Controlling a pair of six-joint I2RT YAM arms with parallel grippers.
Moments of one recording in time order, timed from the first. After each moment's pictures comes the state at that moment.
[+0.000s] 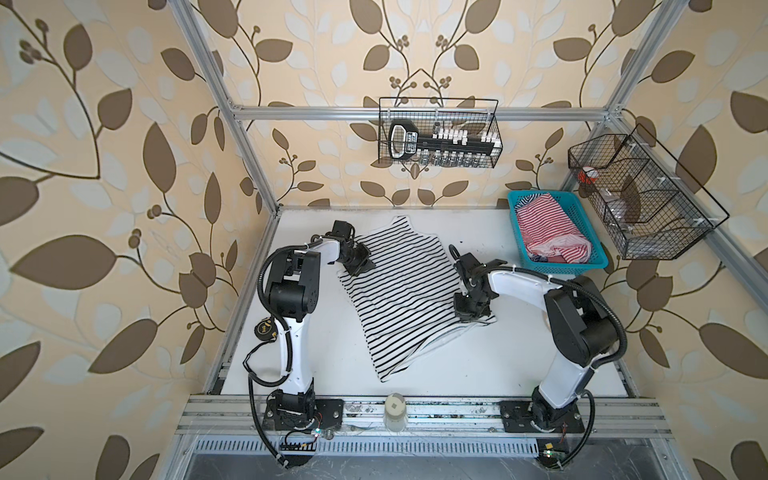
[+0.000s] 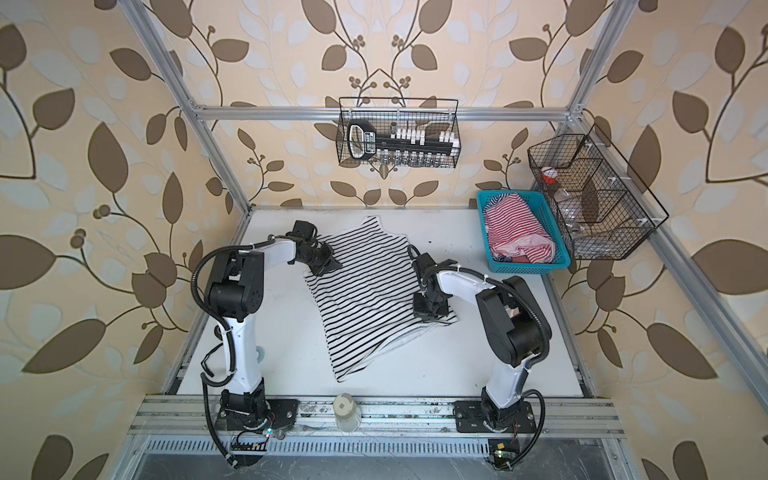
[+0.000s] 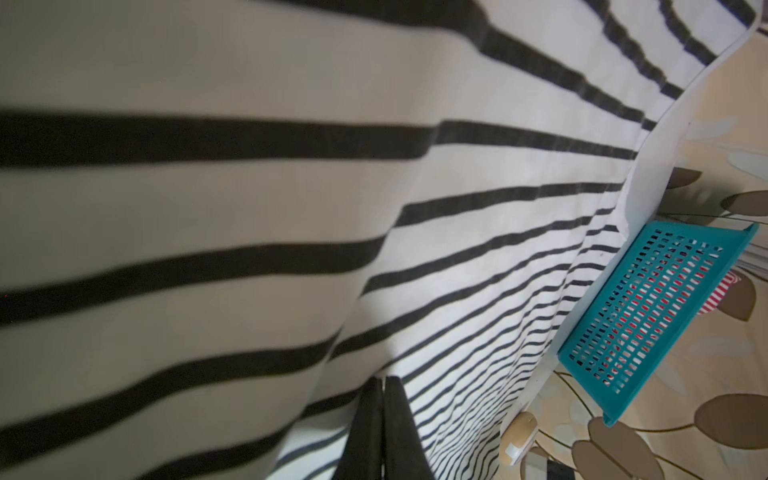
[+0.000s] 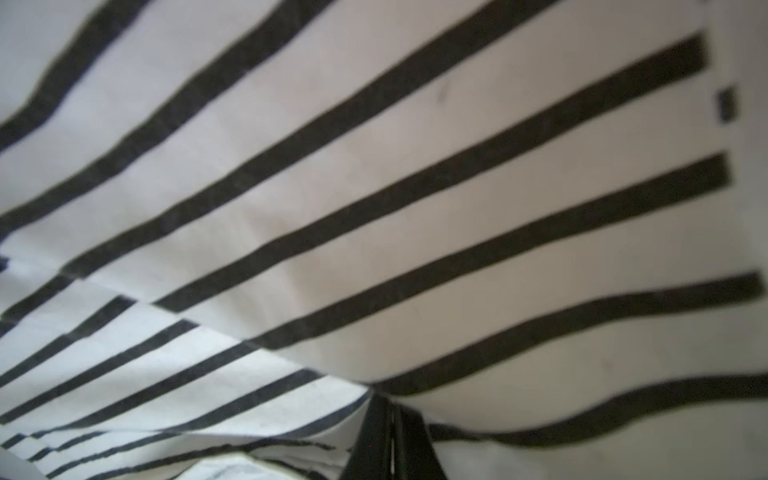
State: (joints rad) left arm -0.12 2.11 1.38 -0.38 0.55 -0.90; right arm 0.42 1.84 1.15 -0.85 -0.10 0.47
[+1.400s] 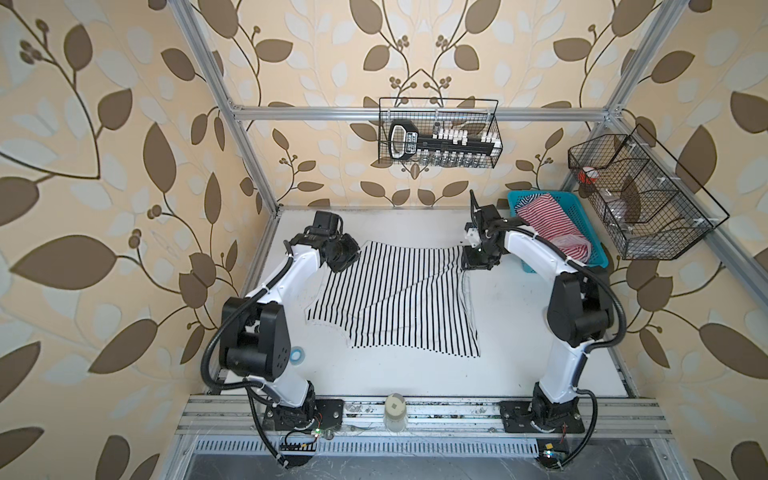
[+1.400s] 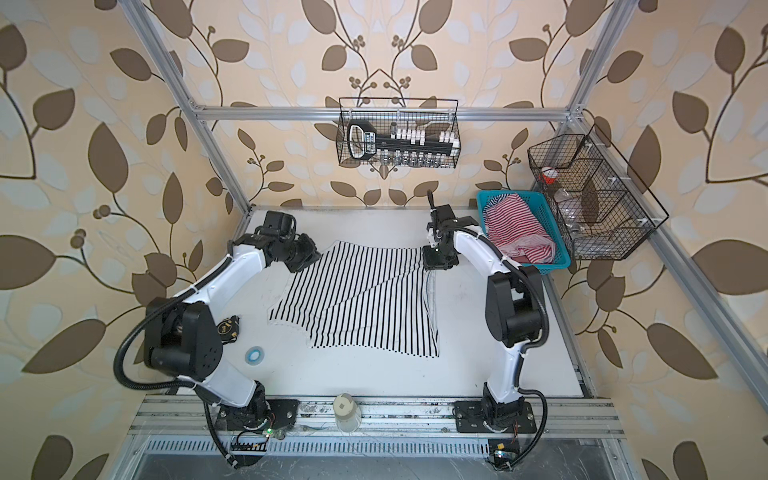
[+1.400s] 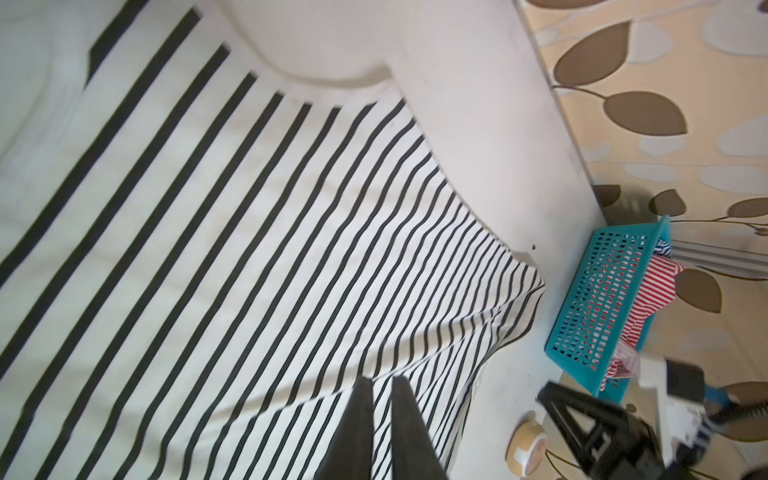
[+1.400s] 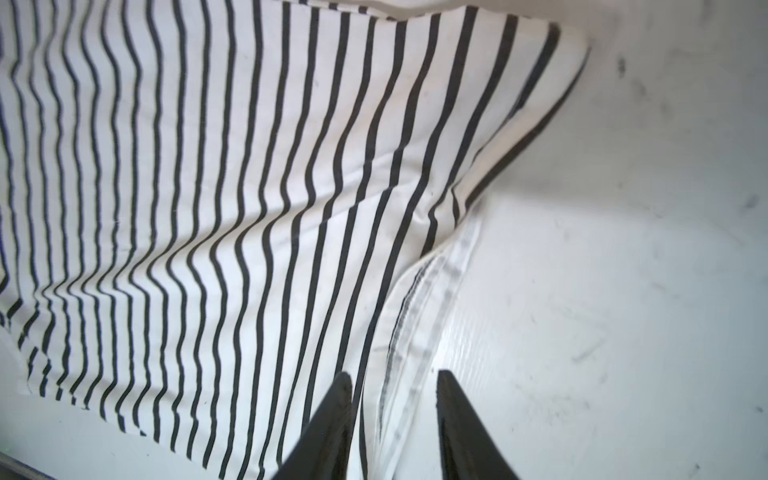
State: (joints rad) left arm -0.13 1.69 1.35 -0.61 0.33 -0.85; right arm 0.25 1.84 1.52 -0.94 -0.12 0.13
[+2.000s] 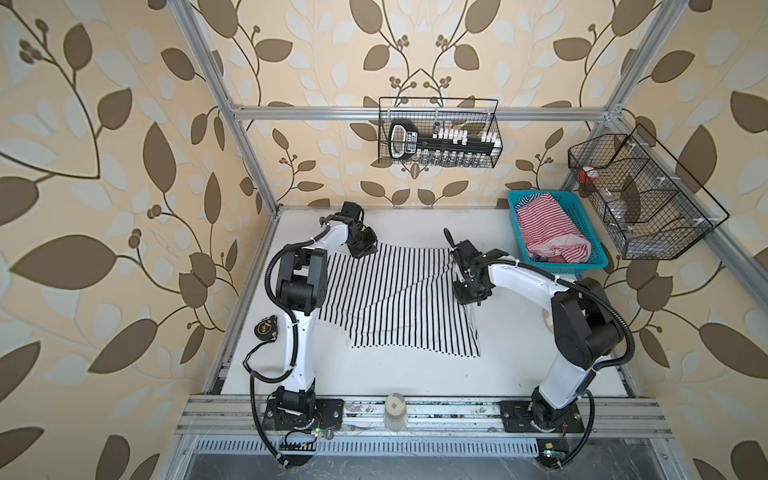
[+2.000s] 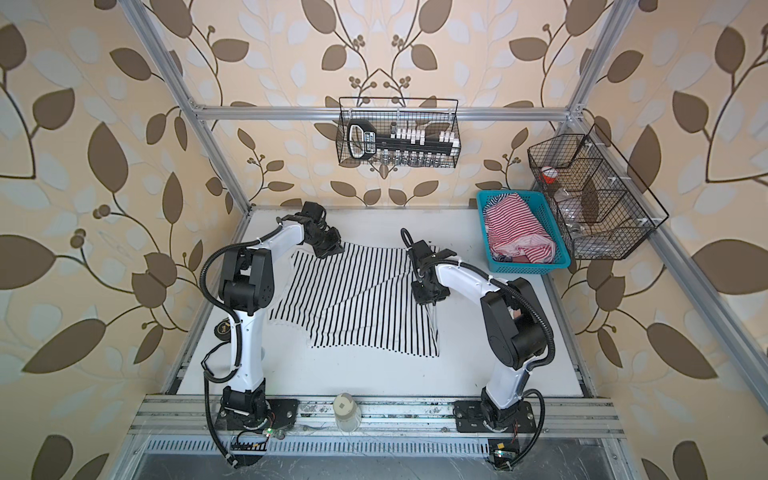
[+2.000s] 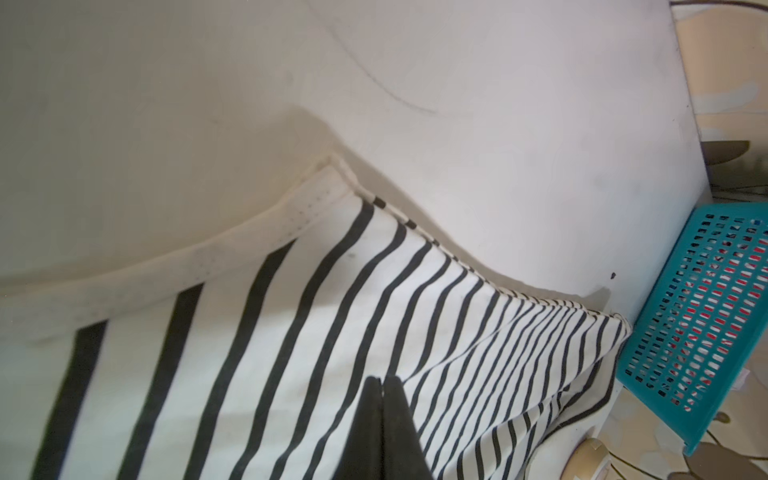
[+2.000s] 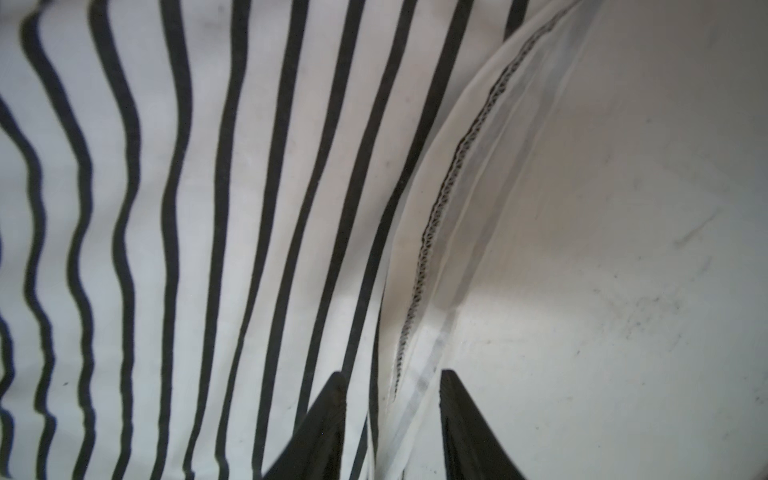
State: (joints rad) left arm -0.15 2.27 1.81 -0.66 0.43 -0.69; right arm 0.46 1.78 1.21 -0.84 0.12 0.24
